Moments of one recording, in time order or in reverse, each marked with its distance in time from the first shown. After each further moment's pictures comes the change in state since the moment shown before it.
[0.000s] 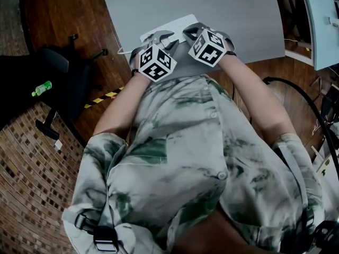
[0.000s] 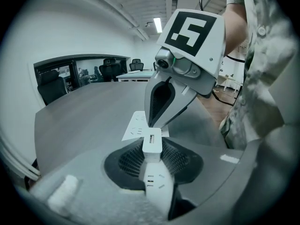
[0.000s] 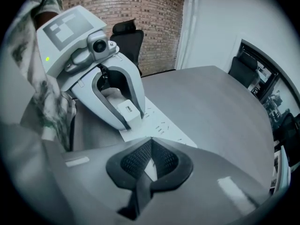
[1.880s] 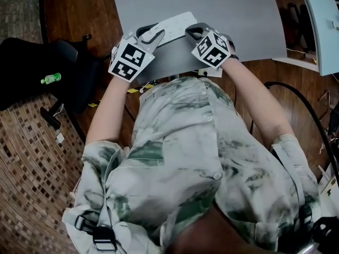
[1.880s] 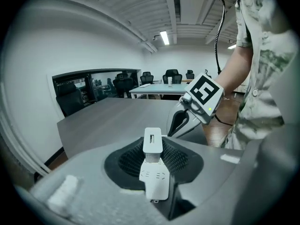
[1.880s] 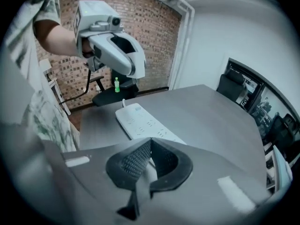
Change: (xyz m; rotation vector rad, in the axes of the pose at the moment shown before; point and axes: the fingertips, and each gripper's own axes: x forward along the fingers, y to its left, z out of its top) left arm -0.116 0.021 0.065 -0.031 -0.125 0.143; right arm -0.054 0.008 0.006 -0.013 -0.202 -0.123
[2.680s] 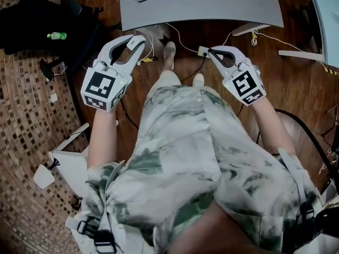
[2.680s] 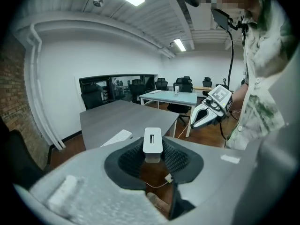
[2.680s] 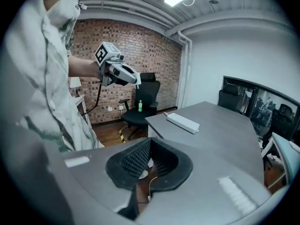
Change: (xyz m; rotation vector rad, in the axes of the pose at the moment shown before) left arm -0.154 -0.231 0.047 -0.194 -0.051 0.234; right arm -0.260 0.171 -0.104 -0.005 -0.320 0.069
